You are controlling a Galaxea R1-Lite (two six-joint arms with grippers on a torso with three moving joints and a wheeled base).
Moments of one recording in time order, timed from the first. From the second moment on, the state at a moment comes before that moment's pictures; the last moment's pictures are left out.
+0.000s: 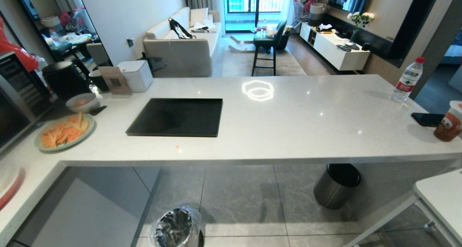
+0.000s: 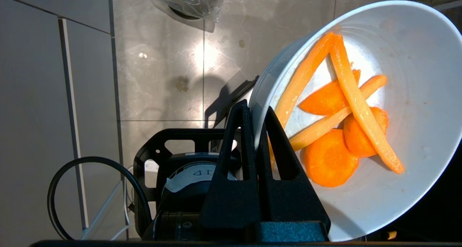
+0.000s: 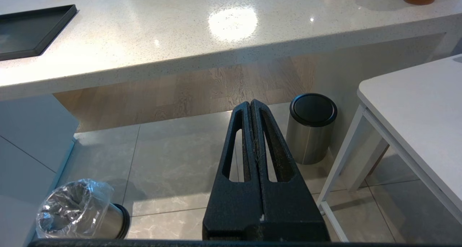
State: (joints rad) left arm -0.05 0.68 -0.47 0.72 -0.09 -0.13; right arm 0.00 0.00 0.00 -0.01 -0.07 0.11
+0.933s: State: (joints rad) left arm -0.06 0.67 -0.47 0.72 -0.09 -0.16; right arm 0.00 0.00 0.00 -0.01 -0.07 0.11
